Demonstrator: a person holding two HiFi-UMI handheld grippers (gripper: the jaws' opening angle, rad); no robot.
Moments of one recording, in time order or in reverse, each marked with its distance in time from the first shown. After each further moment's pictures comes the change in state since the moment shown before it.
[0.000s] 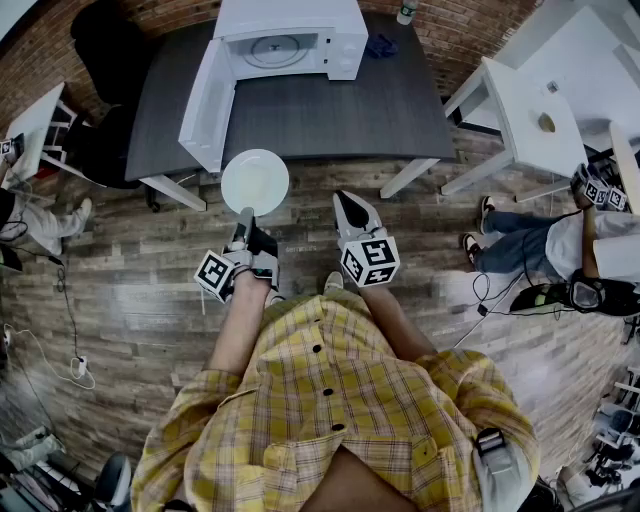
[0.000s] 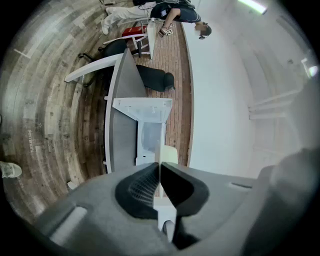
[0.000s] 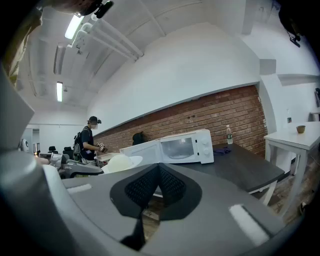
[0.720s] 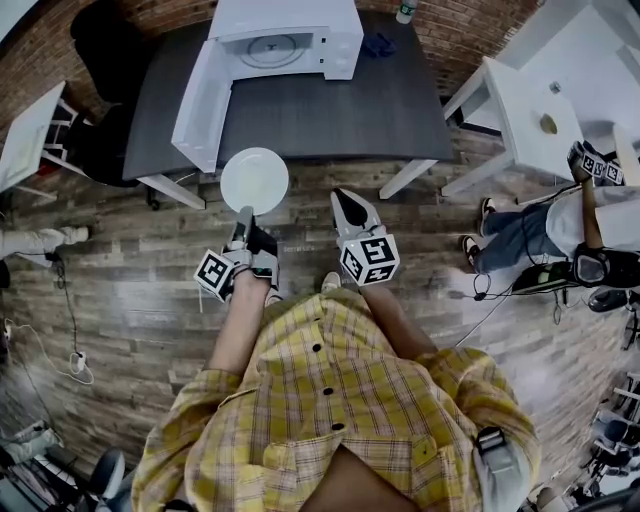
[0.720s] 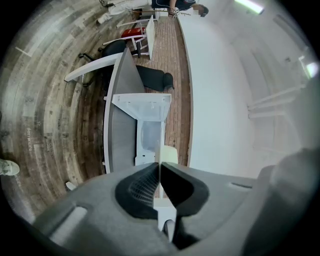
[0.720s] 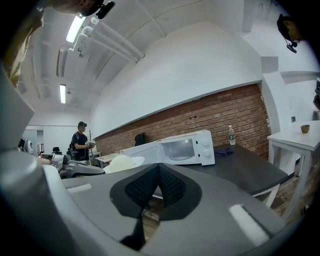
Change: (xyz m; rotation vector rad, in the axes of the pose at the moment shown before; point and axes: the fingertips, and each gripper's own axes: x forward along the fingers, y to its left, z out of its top) left arm 0.009 -0.004 -0.019 0.006 -0.020 -0.007; right arm -0.002 -0.015 0.010 -0.008 -0.009 0.044
